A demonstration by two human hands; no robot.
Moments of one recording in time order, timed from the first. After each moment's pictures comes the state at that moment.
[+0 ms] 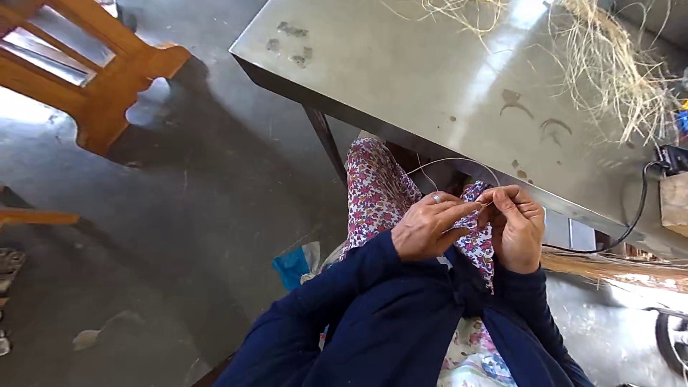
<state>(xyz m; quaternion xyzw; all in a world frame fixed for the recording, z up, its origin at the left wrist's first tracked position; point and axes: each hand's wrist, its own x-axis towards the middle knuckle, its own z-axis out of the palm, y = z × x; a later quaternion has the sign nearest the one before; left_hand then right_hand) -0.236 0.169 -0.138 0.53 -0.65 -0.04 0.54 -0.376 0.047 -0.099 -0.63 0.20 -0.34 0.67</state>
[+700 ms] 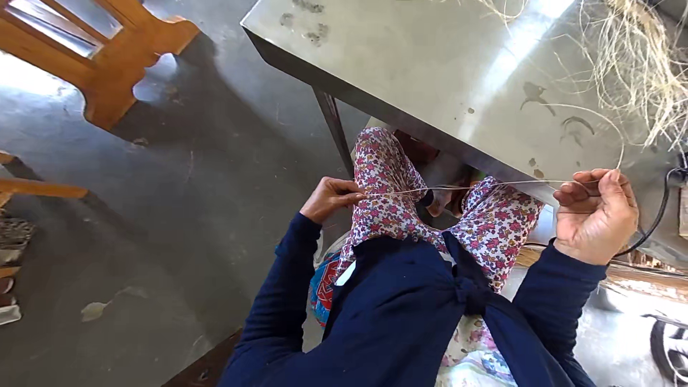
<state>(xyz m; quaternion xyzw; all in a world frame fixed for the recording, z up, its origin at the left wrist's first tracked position) -0.112 0.283 -0.224 0.61 -0.36 -0.36 0.61 -0.397 -0.014 -0.077 -0.57 0.28 -0.48 0.61</state>
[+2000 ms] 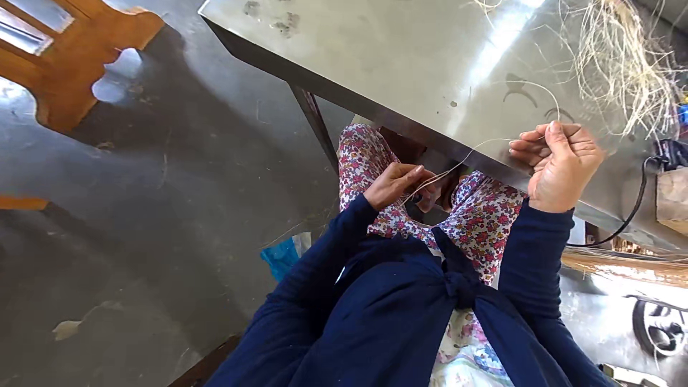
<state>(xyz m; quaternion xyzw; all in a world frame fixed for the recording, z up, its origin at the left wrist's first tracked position) -0.173 0.156 -0.189 0.47 -0.41 -0.46 0.64 -0.341 -0.031 -0.073 -0.64 0.29 -0.44 0.56</state>
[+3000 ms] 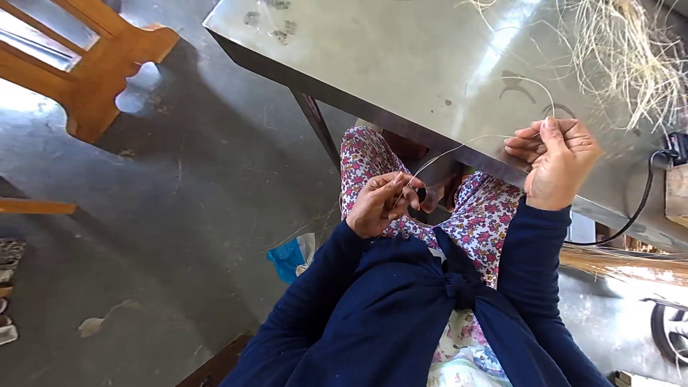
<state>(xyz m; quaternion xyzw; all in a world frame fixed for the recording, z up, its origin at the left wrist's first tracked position) -0.210 0.204 -0.155 0.36 -0.21 -0.51 0.76 -0.341 -0.031 -0.076 -0.64 0.28 -0.44 0.56</state>
